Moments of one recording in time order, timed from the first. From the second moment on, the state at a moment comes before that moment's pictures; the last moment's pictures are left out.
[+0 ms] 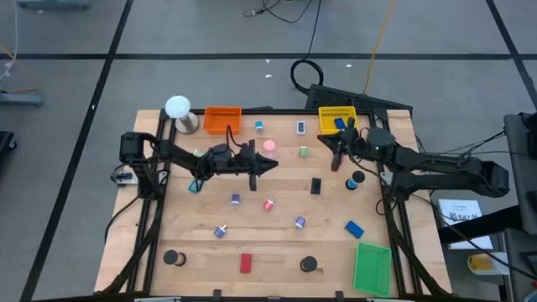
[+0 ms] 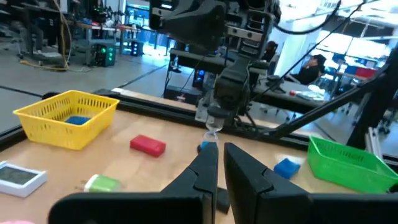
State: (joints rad) left arm 0.16 1.78 0.62 1.21 0.14 -0.19; right arm -0.35 0.83 0.43 0.31 0.02 -0.03
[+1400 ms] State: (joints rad) left arm -0.56 1.47 0.62 0.33 -0.82 -0.53; right arm 0.22 0.87 0.43 0.24 0.46 0.08
